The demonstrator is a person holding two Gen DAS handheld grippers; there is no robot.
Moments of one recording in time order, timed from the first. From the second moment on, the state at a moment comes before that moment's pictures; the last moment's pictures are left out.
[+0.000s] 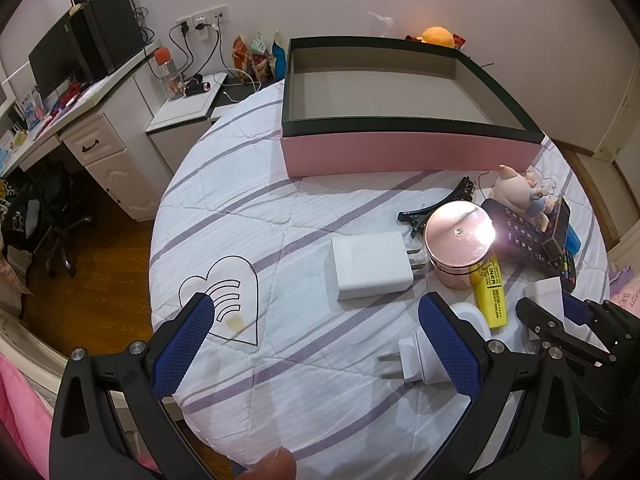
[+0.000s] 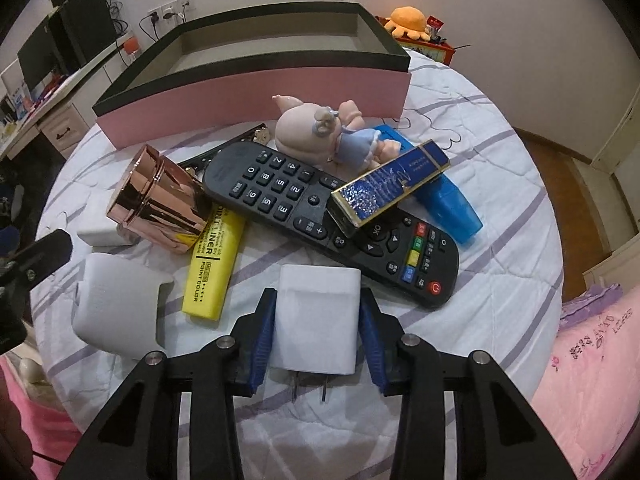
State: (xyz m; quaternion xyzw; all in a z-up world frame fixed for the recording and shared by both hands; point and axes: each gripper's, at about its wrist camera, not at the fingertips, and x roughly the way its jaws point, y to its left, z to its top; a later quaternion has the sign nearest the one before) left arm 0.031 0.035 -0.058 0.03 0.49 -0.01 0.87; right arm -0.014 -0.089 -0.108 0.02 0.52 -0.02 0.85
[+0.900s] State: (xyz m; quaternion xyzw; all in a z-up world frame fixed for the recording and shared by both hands) left arm 0.124 0.032 0.006 0.02 0.44 0.00 0.90; right arm 0.137 -0.075 0.000 -0.01 0.44 0.06 0.90
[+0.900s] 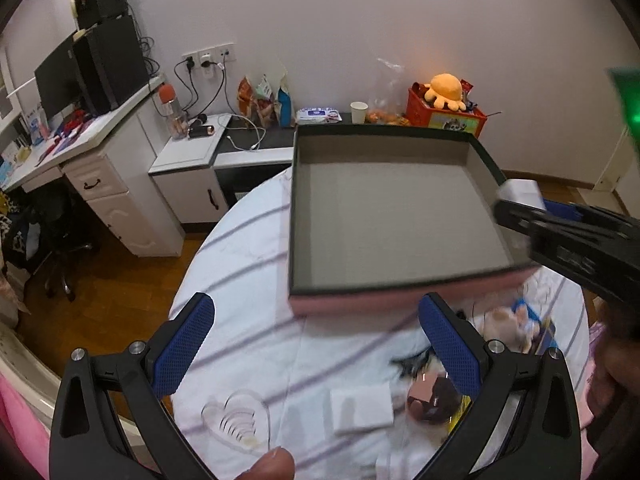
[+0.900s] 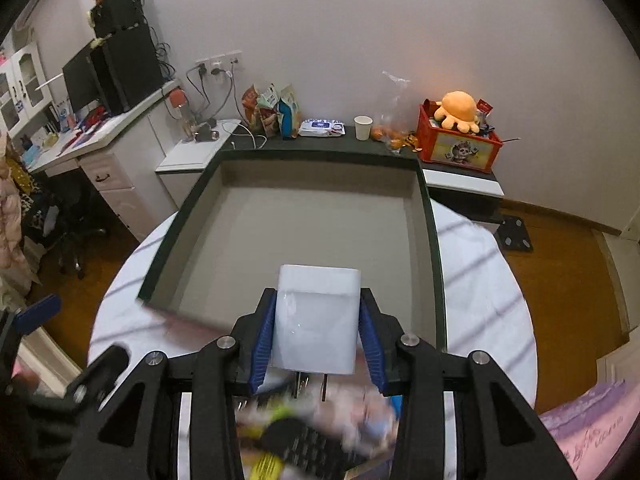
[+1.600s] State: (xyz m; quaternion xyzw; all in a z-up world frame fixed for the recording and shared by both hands) left arm 0.166 0.015 -0.020 0.02 0.46 -0.01 0.89; right arm 0.227 -0.097 -0.081 0.00 0.53 0.04 0.85
